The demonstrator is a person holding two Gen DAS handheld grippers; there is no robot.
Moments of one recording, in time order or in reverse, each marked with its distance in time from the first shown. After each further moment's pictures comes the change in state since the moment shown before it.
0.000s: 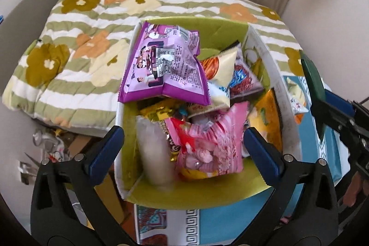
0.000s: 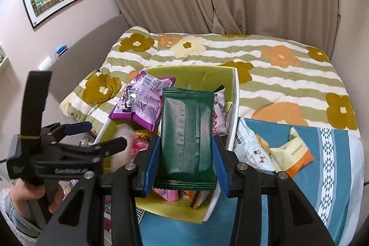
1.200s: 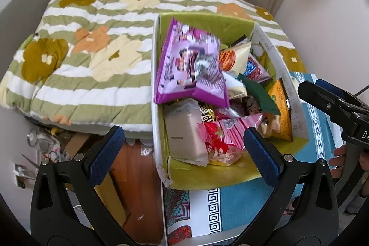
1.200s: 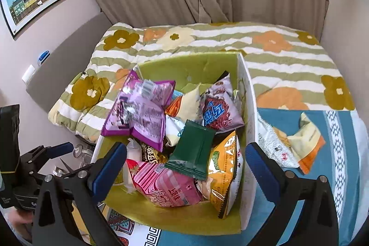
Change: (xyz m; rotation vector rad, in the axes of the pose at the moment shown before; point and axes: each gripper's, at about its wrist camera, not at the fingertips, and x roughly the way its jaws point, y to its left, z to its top) left arm -0.019 0.056 -0.017 0.001 -0.007 -0.074; right arm 0.031 0.035 0.013 0.097 0.040 -0.083
